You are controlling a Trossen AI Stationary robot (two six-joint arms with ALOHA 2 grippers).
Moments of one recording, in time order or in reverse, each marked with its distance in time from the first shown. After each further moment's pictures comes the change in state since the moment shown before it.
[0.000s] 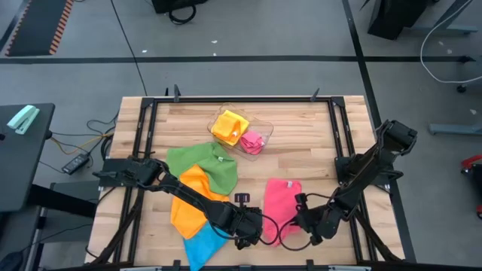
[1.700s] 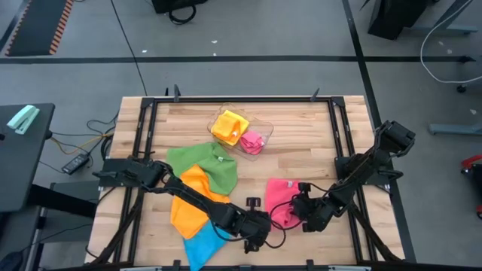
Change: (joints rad) left arm 0.007 0.048 0.000 0.266 -0.013 0.119; right arm -0.082 0.029 -0.038 -0.150 0.027 0.237
